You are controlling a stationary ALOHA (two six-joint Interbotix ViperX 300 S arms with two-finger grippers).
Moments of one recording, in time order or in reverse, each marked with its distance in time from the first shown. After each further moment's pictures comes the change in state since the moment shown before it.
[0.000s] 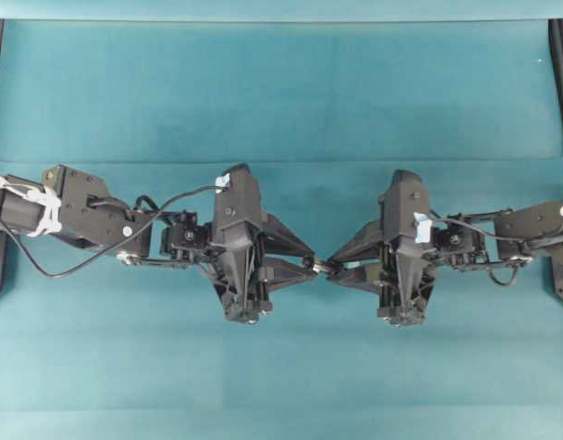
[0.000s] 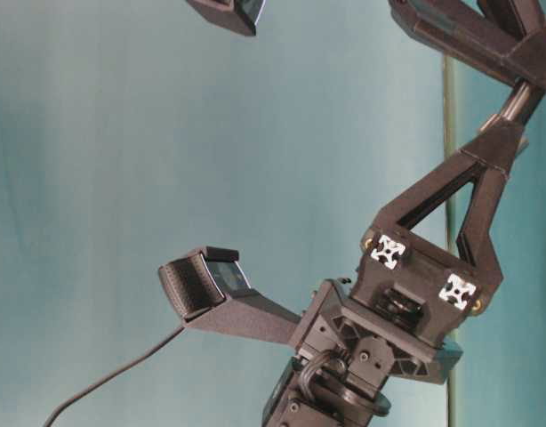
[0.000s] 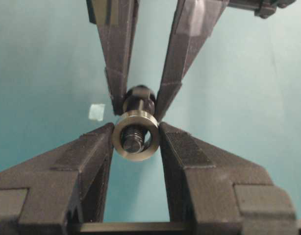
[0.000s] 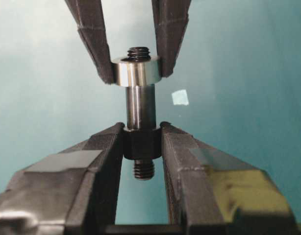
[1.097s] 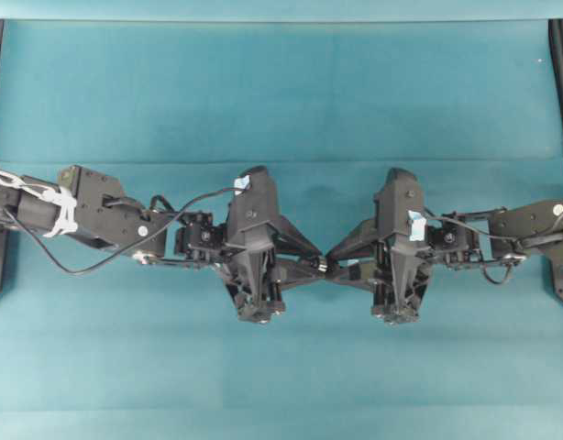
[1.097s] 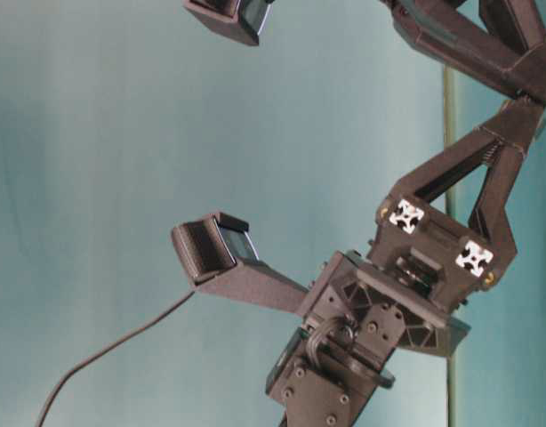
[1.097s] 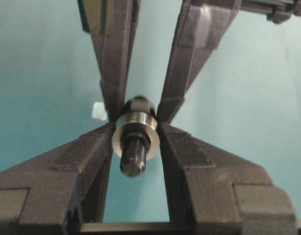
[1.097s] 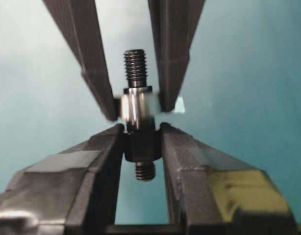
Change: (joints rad) left arm 0.000 0.040 -0.071 0.000 0.084 0.012; right arm -0.011 0.015 -0.014 -0.005 -0.017 0.000
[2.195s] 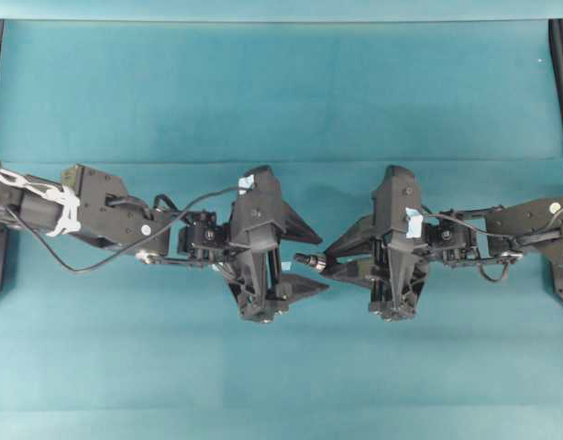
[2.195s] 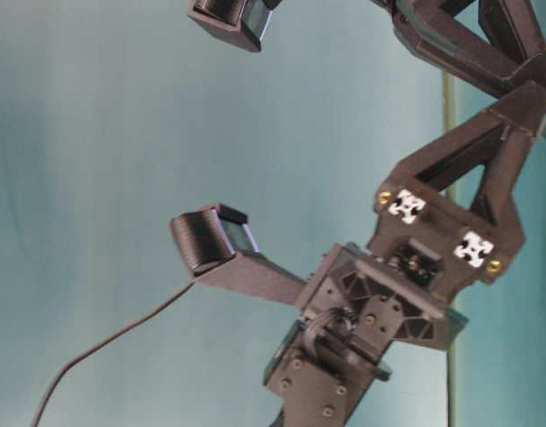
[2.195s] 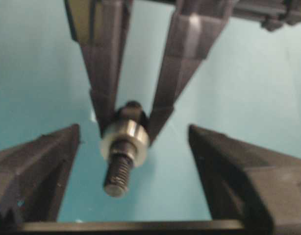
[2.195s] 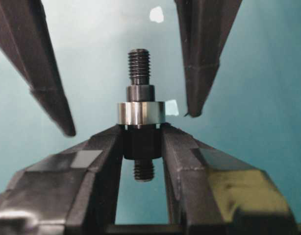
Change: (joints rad) left arm 0.006 -0.009 -0.005 0.000 0.015 0.021; right arm -0.011 0.011 -0.005 -0.005 0.002 -0.002
